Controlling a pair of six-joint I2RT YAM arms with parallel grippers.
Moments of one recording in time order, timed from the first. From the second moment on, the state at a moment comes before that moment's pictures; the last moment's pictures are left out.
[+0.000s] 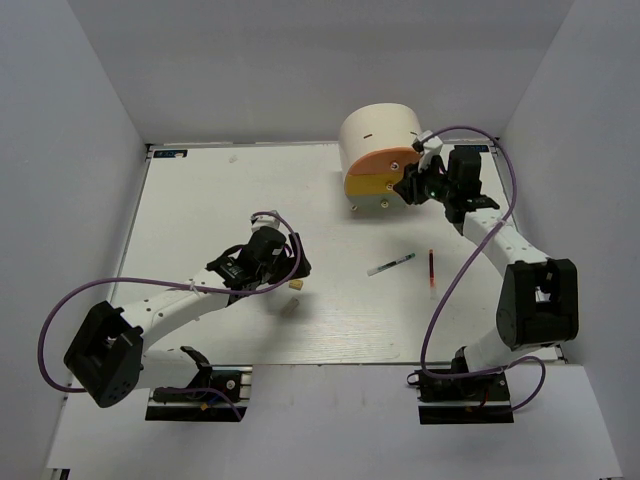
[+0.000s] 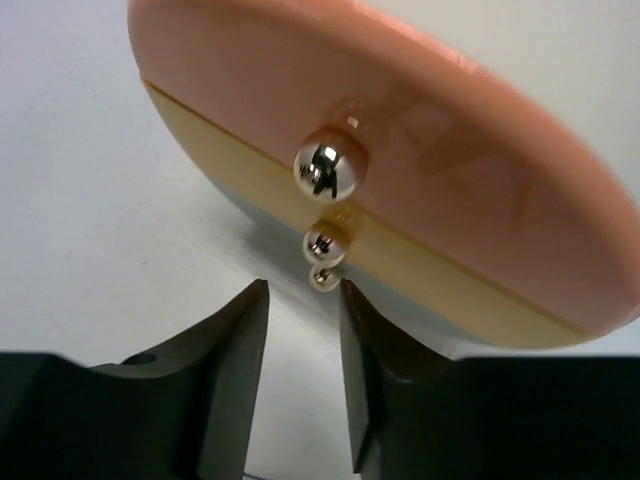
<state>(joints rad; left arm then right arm) -0.72 1.25 0.73 -0.24 -0.19 -0.76 0.14 1.55 1.10 0.05 -0.51 -0.20</state>
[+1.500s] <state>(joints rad) -0.72 1.30 0.72 -0.28 -0.18 -0.78 0.15 1.72 0.93 0.48 -0.34 0.72</state>
